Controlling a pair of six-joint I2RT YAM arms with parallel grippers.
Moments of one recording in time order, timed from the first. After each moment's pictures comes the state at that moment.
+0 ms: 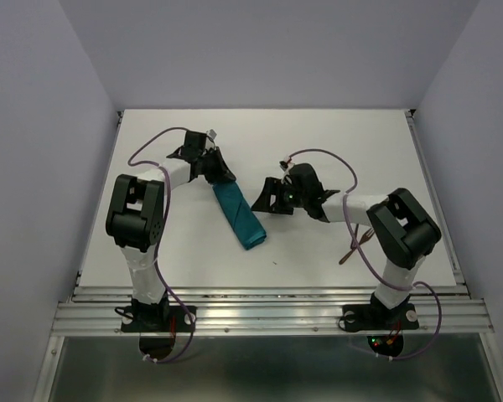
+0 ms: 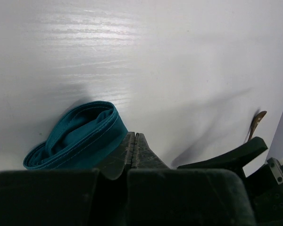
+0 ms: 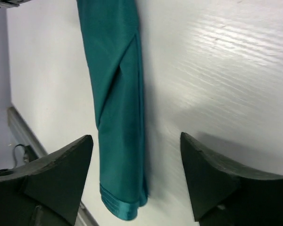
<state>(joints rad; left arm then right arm) -0.25 1.92 1.25 -0.18 0.42 -0.62 0.59 1.83 0.95 0.27 -0.41 0.71</state>
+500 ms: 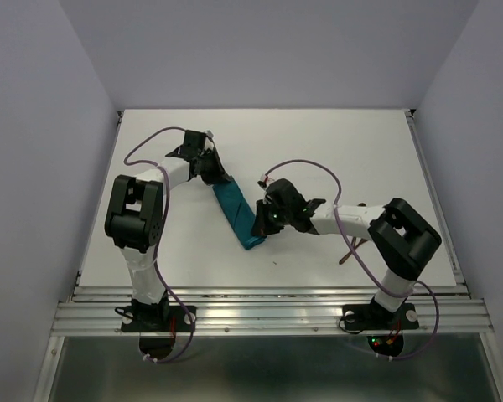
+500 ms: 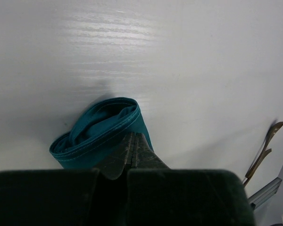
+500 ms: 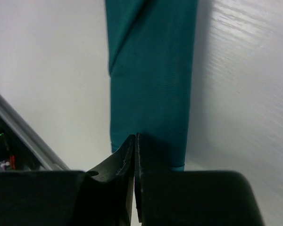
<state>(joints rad) -0.25 1.91 1.27 -0.25 0.34 -0.61 0.80 1.72 0.97 0.00 -0.22 0.61</state>
